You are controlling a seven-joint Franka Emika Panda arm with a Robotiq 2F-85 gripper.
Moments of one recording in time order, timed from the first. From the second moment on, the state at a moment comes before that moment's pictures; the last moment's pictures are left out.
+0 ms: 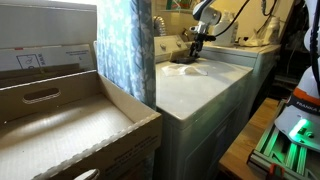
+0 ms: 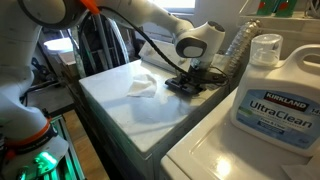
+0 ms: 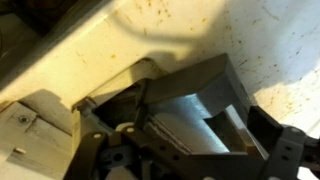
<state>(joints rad) -0.43 0.61 -0.01 -1.51 0.36 2.03 -1.63</state>
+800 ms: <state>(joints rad) -0.43 0.61 0.00 -1.54 0.43 2.18 -1.59</state>
